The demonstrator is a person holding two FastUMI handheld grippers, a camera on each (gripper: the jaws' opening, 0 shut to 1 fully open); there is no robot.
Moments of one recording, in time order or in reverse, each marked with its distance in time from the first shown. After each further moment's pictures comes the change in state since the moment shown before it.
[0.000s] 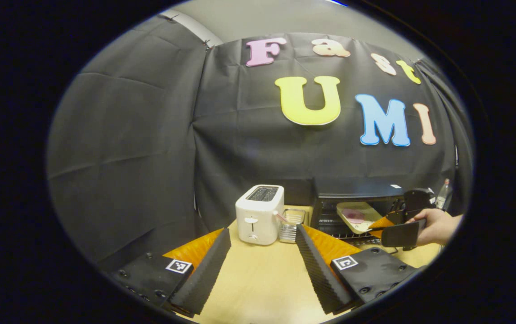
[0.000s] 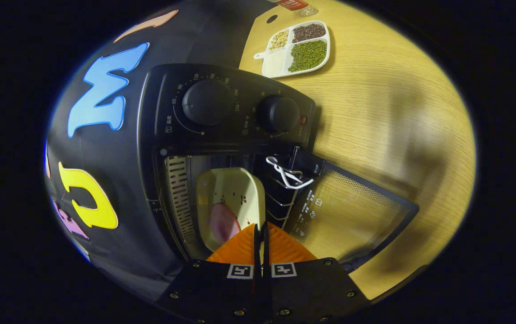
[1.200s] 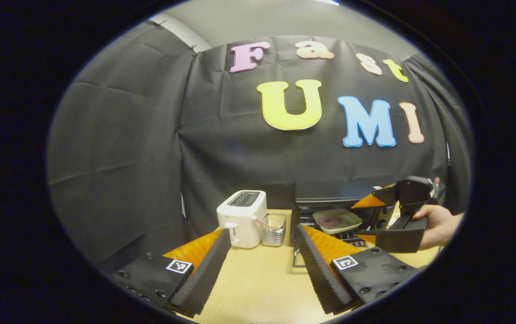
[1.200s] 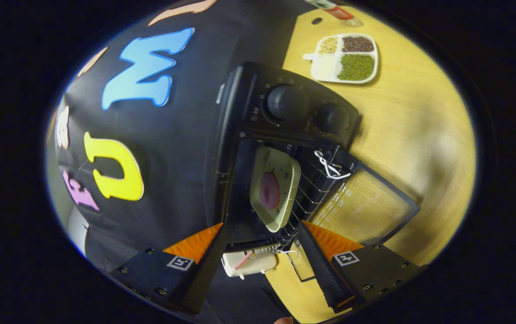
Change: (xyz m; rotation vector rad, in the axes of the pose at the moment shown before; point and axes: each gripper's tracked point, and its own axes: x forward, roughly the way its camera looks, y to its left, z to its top) left arm -0.022 -0.066 0.015 0.023 -0.031 -0.088; right arm -0.070 0.038 -0.022 -0.280 0.117 0.196
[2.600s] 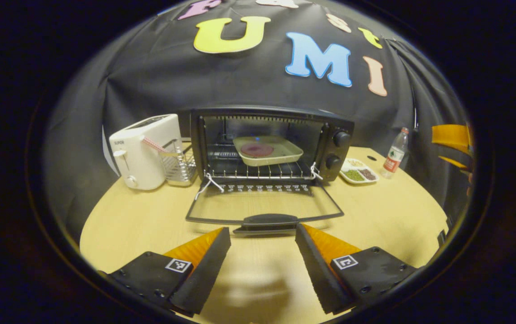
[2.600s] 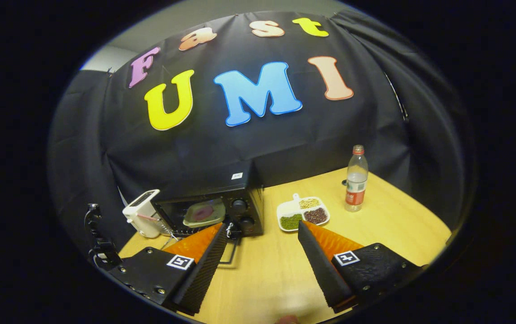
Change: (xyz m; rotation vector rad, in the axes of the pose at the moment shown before) left arm 0.066 -0.175 -0.186 0.009 0.433 -0.357; right arm -0.234 -0.047 0.120 -1.090 -0.411 -0.251
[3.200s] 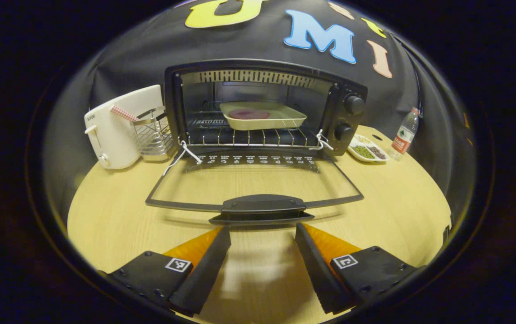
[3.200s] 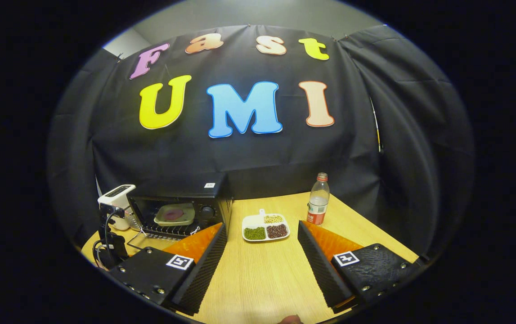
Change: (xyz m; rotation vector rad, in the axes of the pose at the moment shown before) left arm 0.049 -0.007 -0.031 -0.006 0.117 -0.003; right arm -0.029 -0.041 0.015 -0.080 -0.071 -0.144
